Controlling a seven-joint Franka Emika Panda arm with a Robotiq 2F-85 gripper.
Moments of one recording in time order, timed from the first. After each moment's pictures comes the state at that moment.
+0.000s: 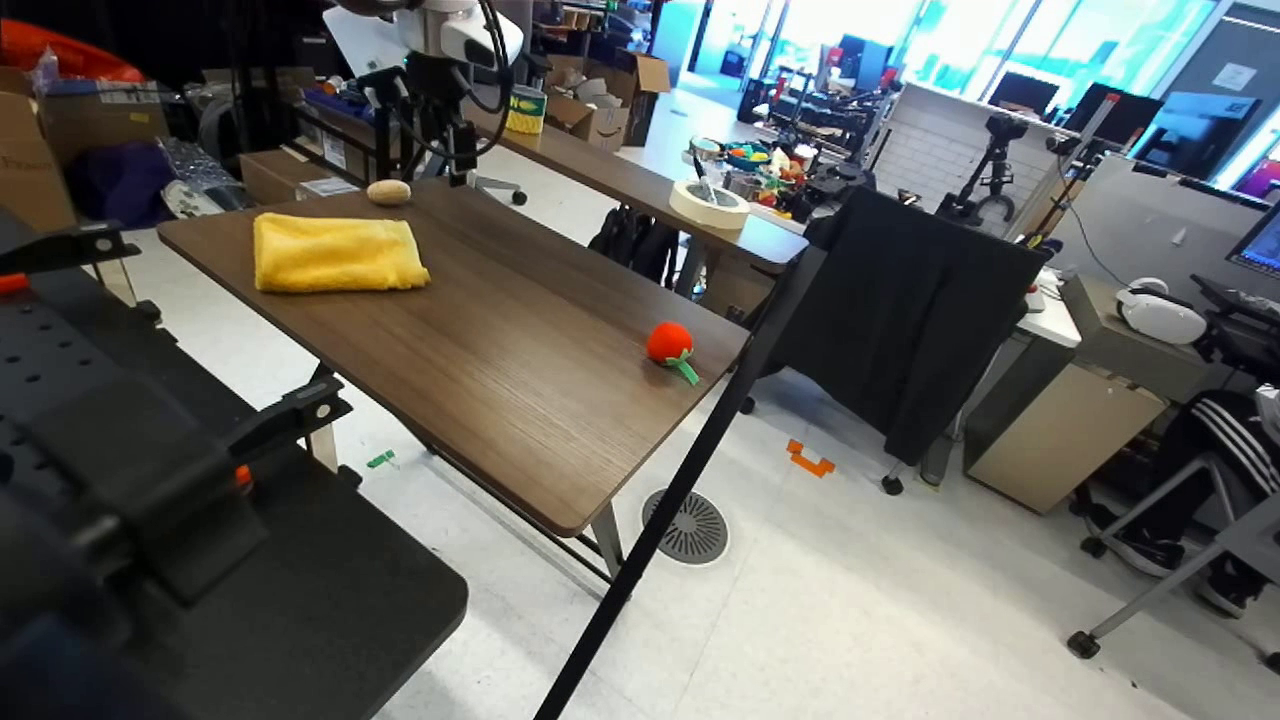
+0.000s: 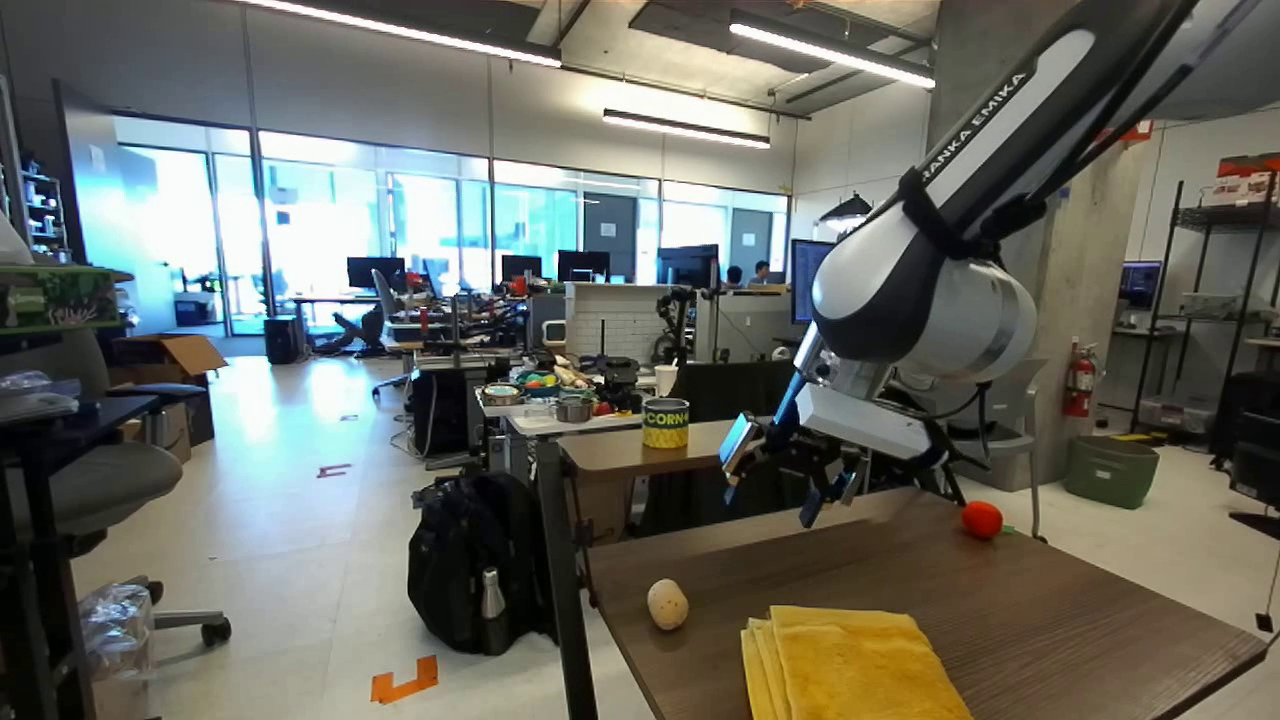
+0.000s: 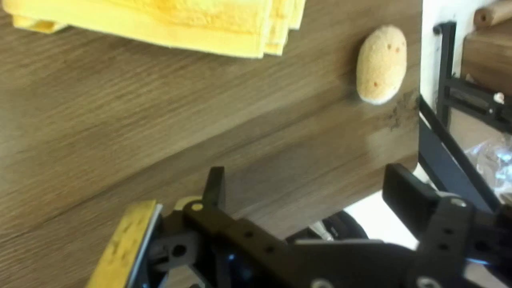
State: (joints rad) arm 0.13 0.84 0.12 -1.70 0.22 2.84 0.29
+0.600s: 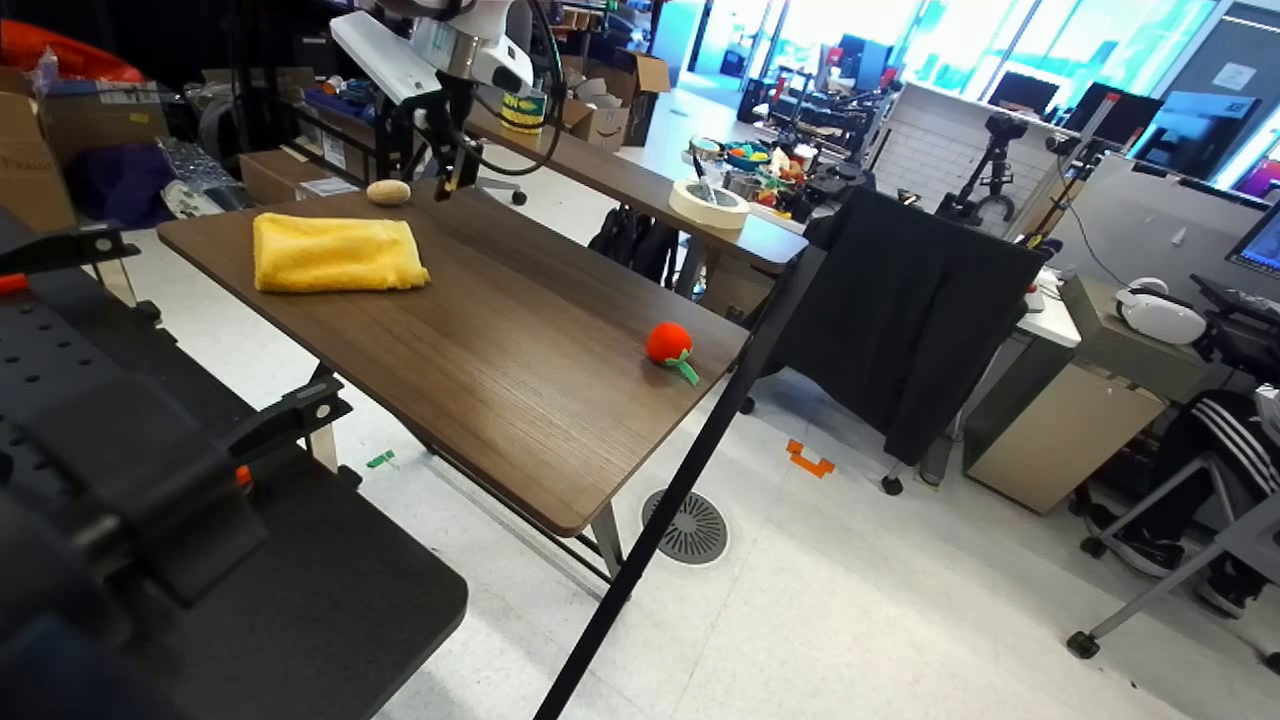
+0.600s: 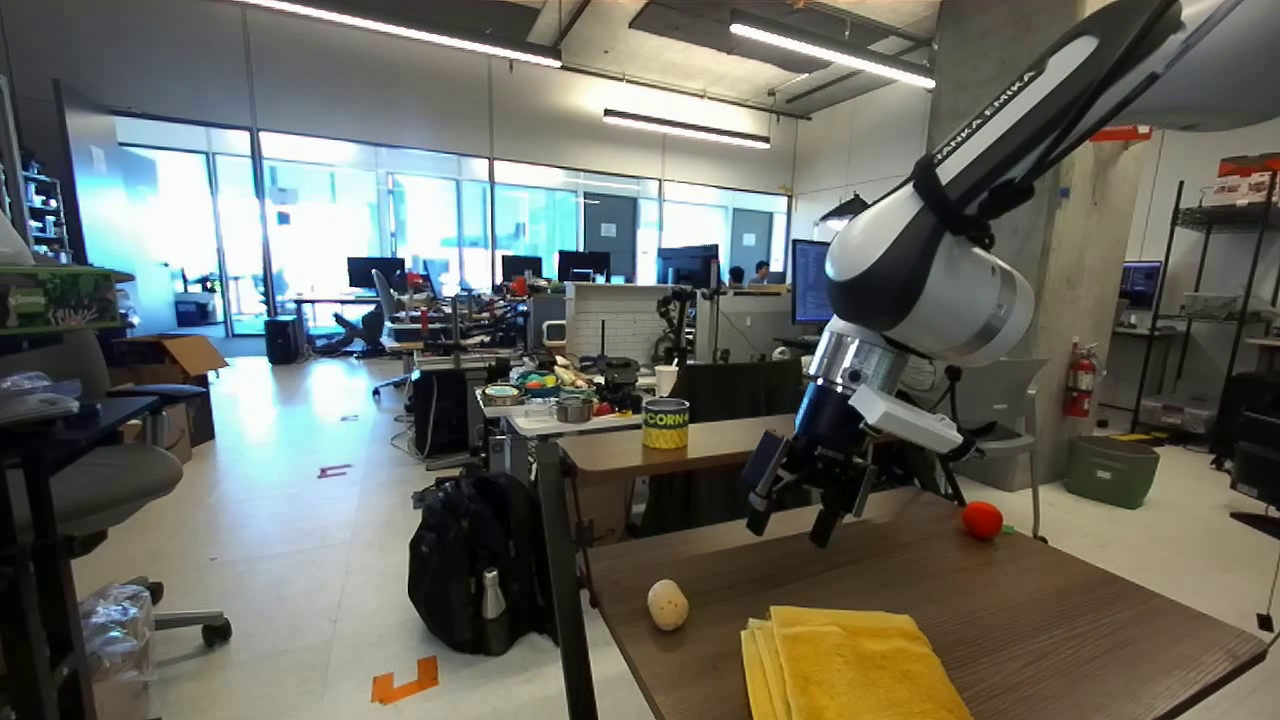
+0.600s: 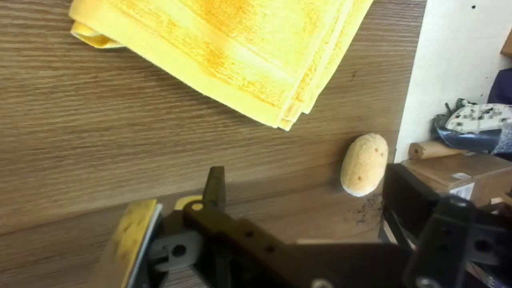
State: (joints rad) arm -0.04 0.87 0.27 -1.63 0.23 2.56 -0.11
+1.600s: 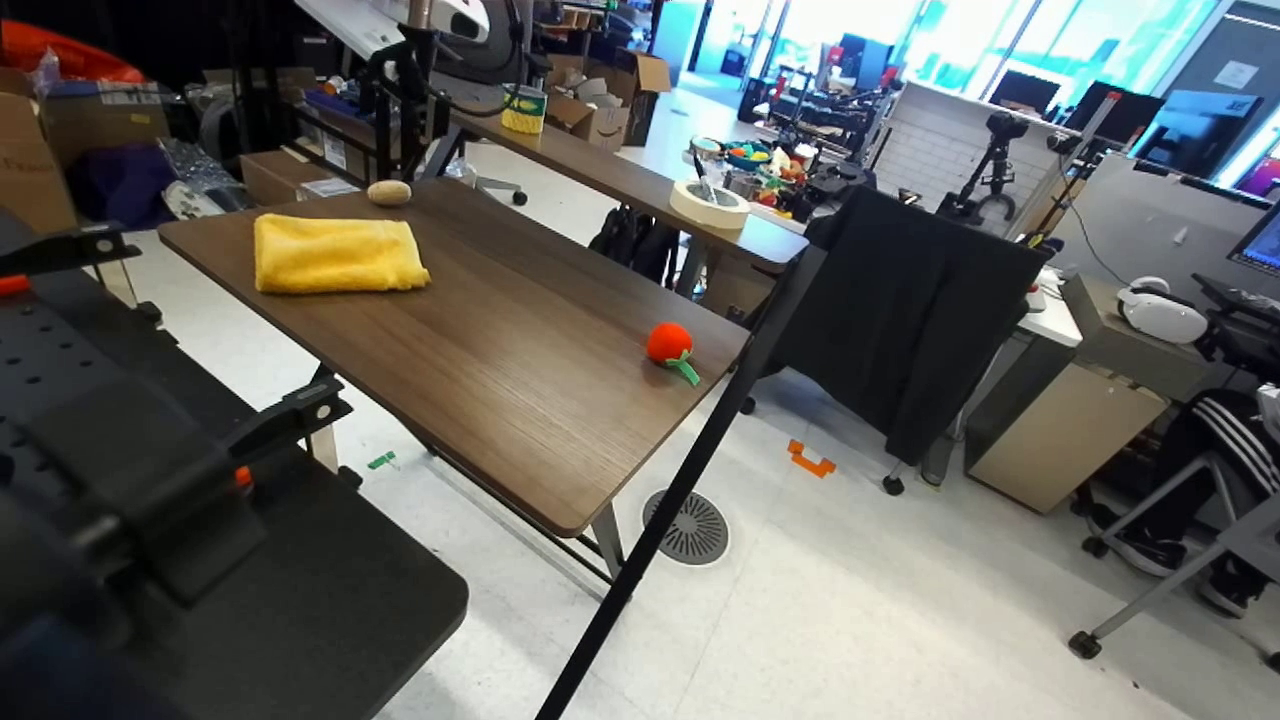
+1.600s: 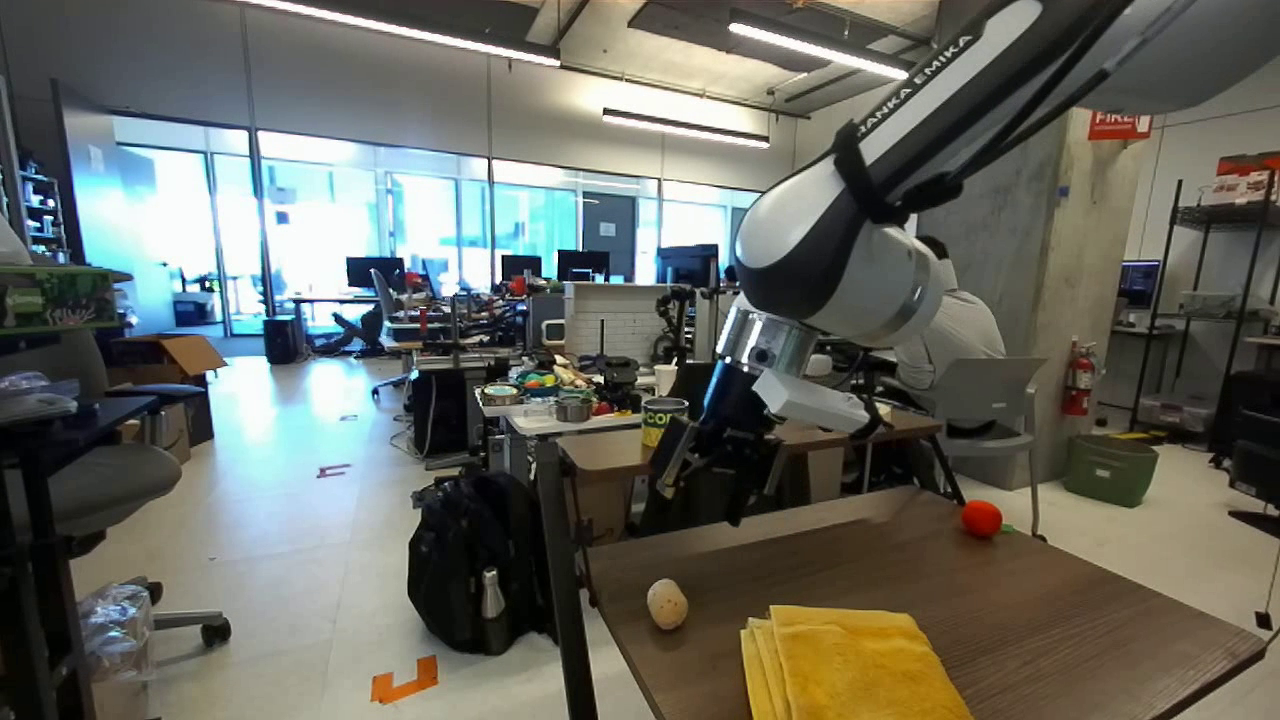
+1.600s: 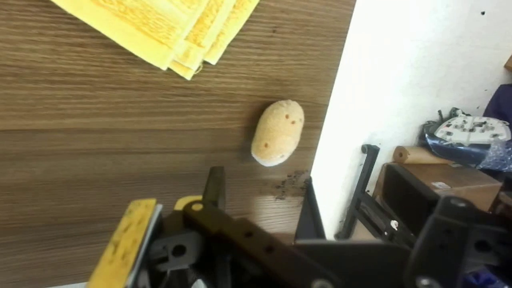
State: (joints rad) arm 0.15 0.93 0.21 -1.45 0.15 2.54 -0.02
